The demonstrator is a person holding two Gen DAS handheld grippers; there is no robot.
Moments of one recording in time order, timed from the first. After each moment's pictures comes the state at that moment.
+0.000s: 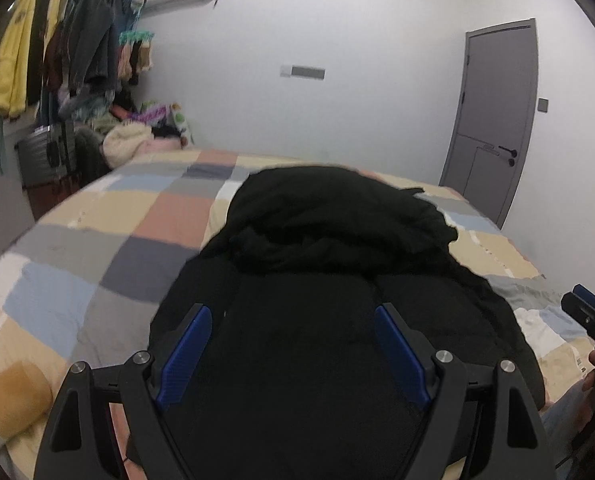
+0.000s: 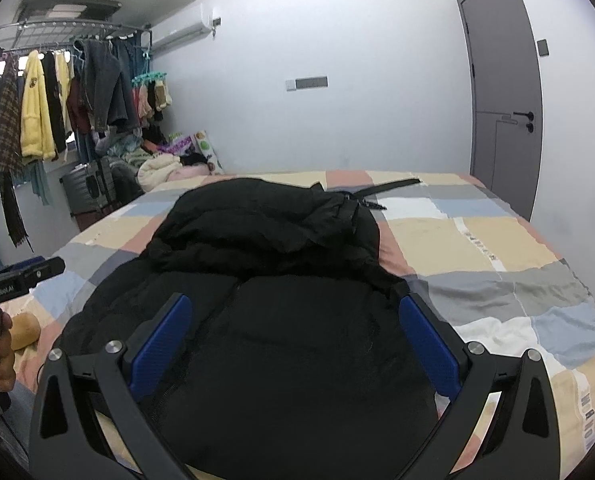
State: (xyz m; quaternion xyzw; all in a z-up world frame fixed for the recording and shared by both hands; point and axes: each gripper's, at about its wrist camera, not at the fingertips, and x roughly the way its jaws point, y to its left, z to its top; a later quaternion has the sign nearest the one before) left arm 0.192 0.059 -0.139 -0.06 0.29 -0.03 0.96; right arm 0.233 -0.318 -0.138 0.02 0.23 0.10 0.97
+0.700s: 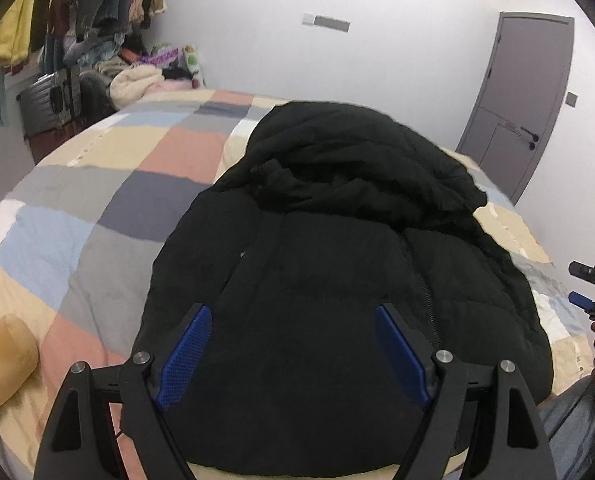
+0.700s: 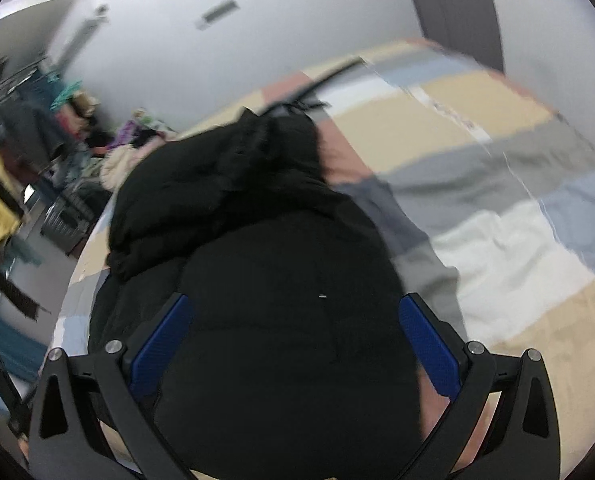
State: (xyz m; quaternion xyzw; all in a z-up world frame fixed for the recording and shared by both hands) left arm 0.216 0.084 -0.179 -0.09 0.38 -0.02 0.92; right arm 0.321 -0.427 -0.177 0.21 0.42 0.04 0.88
